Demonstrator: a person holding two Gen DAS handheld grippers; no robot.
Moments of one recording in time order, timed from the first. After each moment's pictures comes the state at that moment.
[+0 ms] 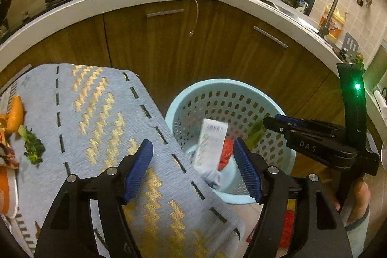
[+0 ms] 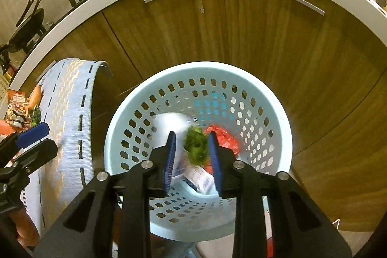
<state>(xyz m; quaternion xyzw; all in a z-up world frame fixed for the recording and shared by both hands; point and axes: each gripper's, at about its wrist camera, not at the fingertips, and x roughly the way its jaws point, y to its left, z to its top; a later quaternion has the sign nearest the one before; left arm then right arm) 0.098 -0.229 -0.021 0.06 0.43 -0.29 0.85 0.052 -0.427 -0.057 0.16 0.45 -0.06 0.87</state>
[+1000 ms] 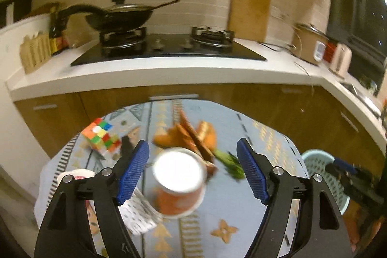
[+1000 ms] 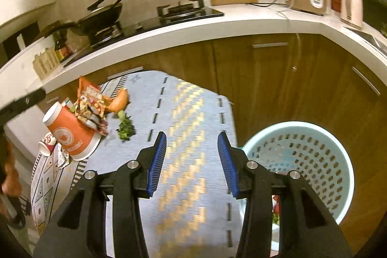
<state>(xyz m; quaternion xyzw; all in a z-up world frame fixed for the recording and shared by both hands) 0.095 0.031 0.081 -0.03 0.30 -0.04 0.95 0.069 -0.256 0.029 0.09 0.35 0.08 0.93</state>
